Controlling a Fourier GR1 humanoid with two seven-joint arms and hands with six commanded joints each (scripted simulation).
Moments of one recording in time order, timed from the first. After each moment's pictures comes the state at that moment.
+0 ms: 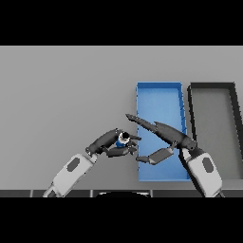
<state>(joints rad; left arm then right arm) -0.28 0.17 -0.59 -1.60 0.14 -0.18 -0.03 -0.30 -0.37 0.27 -1.99 -0.36 0.52 0.28</state>
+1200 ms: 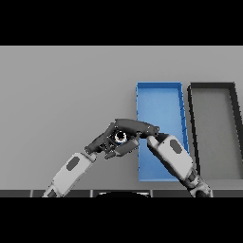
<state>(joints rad) -0.29 0.17 -0.57 -1.60 0.16 -0.22 -0.06 -0.59 -0.15 0.41 -1.73 -0.42 0.58 0.40</state>
